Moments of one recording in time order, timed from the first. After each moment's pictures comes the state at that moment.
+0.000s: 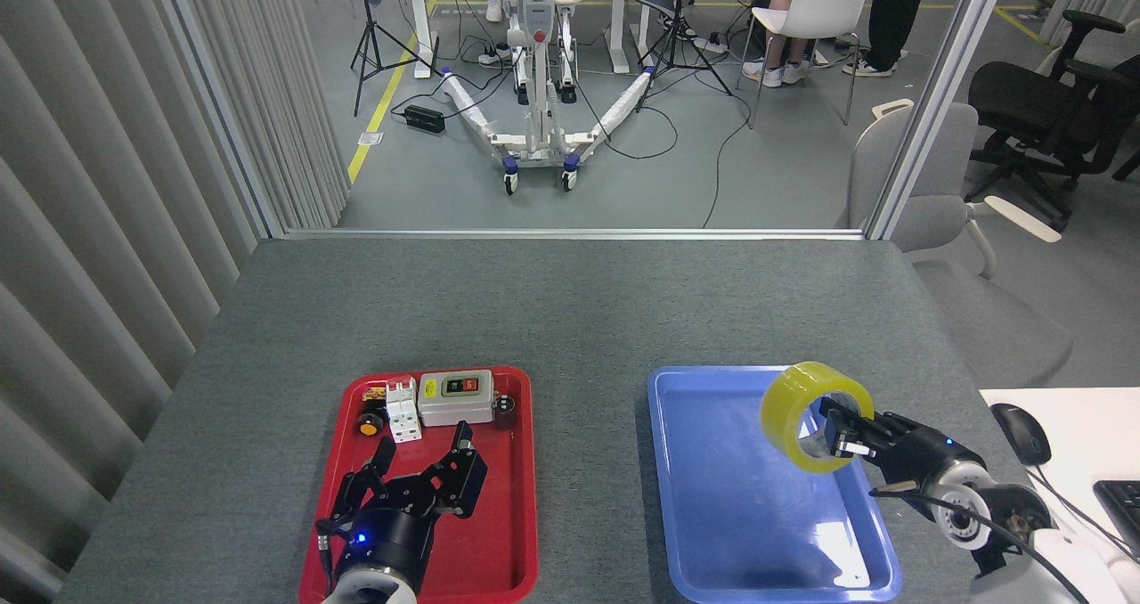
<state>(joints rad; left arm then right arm) 0.01 -0.10 -0.12 -1.70 -1.27 0.13 -0.17 -0.26 -0.36 0.04 -1.36 0.88 -0.15 0.62</state>
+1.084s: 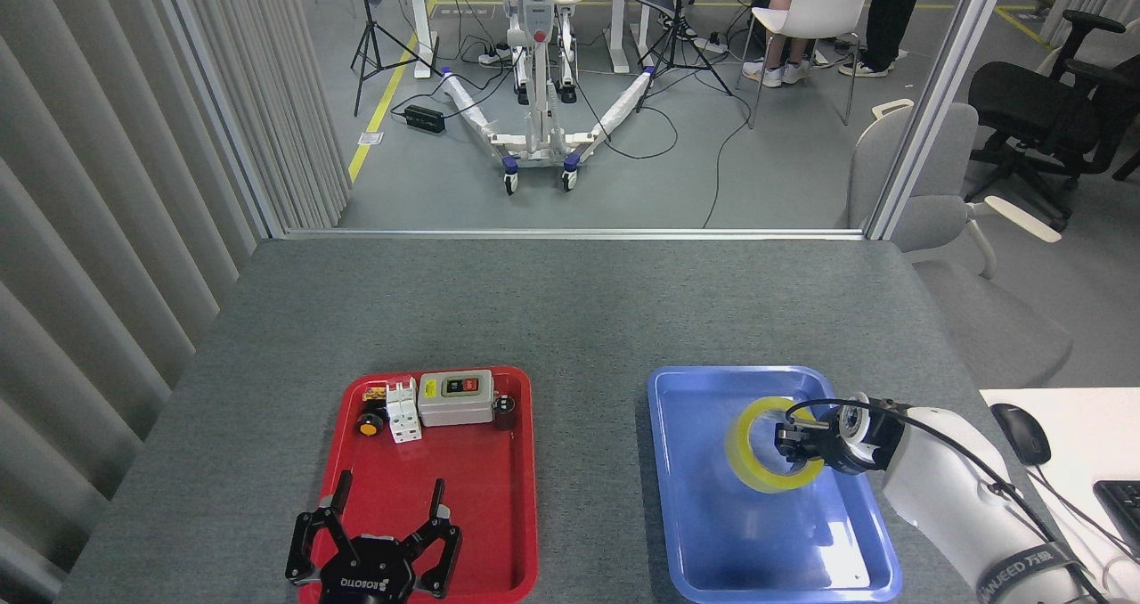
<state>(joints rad) 0.18 -0.06 -0.09 -1.69 -1.69 0.04 0.25 -0.72 -0.37 0.68 -0.82 0.54 0.28 0.88</state>
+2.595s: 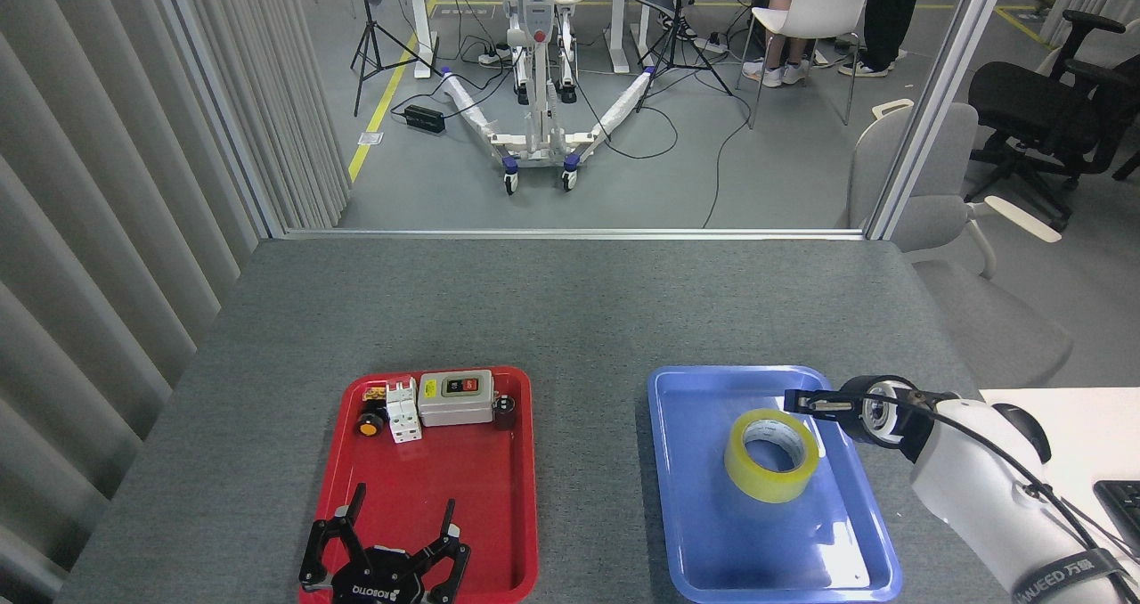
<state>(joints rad) 0.17 -0.05 -0.10 -1.65 -1.75 0.03 0.16 -0.70 -0.44 0.63 -0.95 0.61 0.23 0.72</state>
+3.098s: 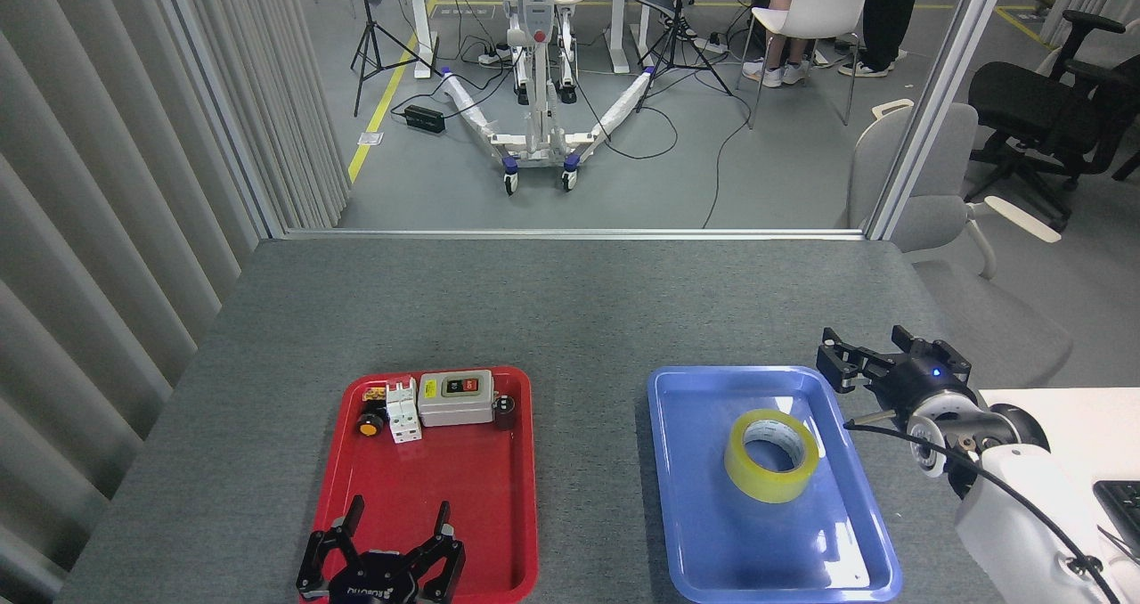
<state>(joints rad) 0.17 -0.05 -0.09 -1.66 -1.58 0.02 0.04 -0.47 -0.44 0.28 -1.18 1.01 0.04 0.29</state>
